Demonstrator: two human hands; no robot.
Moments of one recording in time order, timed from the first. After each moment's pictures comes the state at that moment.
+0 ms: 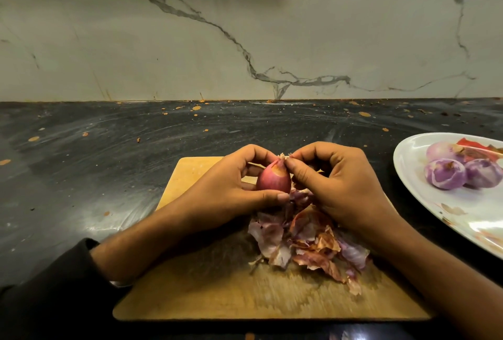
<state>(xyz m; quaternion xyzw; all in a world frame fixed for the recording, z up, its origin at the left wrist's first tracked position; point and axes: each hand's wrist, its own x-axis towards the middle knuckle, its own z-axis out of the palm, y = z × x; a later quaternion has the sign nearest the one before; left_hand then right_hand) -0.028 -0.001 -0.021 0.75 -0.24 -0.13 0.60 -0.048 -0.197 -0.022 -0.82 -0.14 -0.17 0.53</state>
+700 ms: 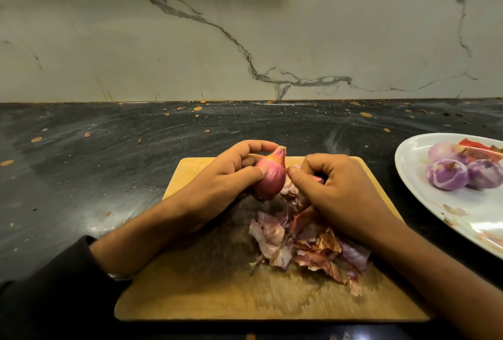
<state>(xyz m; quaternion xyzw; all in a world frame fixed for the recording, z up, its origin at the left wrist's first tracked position) -0.023 0.003 -0.023 0.71 -0.22 -0.13 0.65 -0.051 -0.197 -0.025 -0.88 -0.12 -0.13 0.45</state>
